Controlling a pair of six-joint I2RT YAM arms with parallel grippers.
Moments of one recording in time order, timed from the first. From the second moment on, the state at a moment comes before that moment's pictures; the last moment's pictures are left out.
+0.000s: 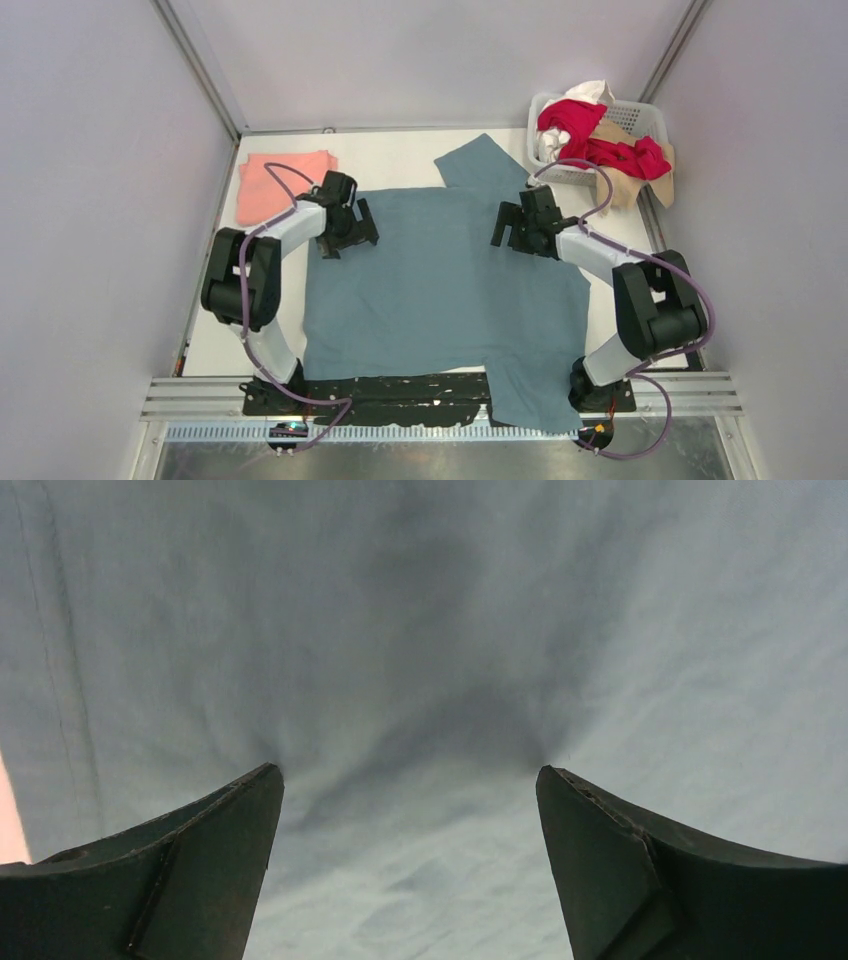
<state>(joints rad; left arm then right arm) -0.27 1.74 1.11 -0.52 -0.04 -0.61 0.31 1.53 0.87 -0.21 0.06 0.48</state>
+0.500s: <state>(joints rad) -0.19 1.98 1.40 -0.58 0.09 -0.61 0.31 1.61 0.83 -0.08 0.00 0.55</state>
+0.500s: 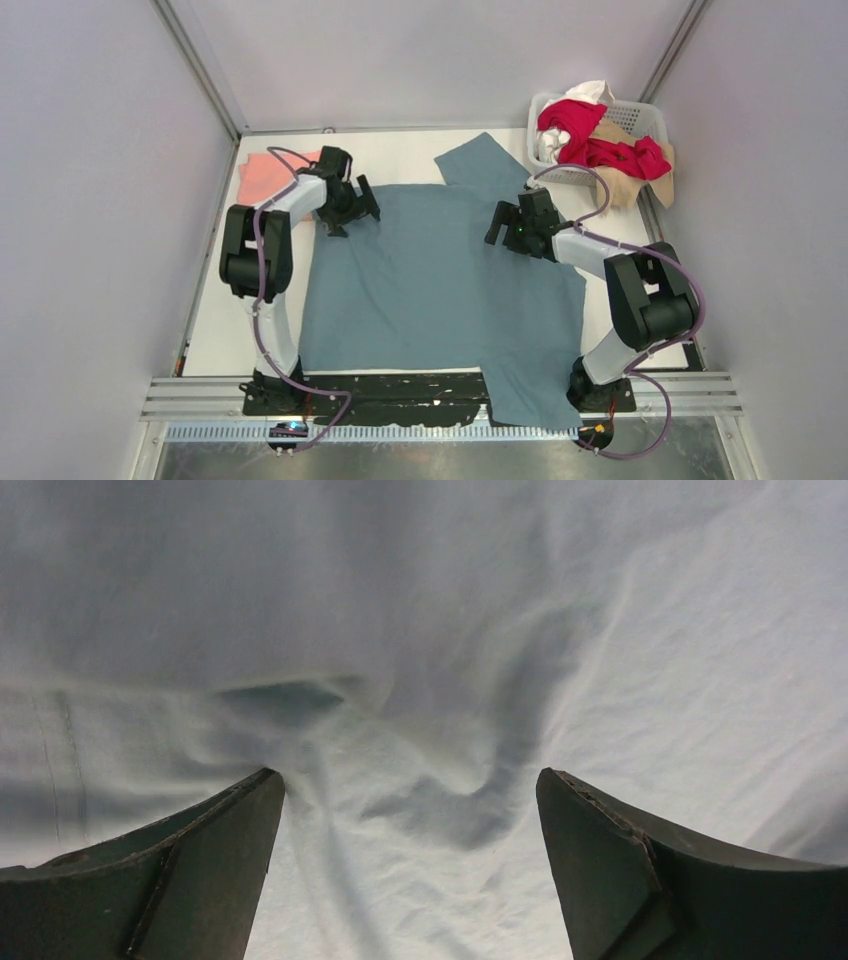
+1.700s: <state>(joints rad) -0.17 2.05 1.64 -0.77 0.14 -0.58 0.30 1.58 0.86 -0.07 0.00 0.52</state>
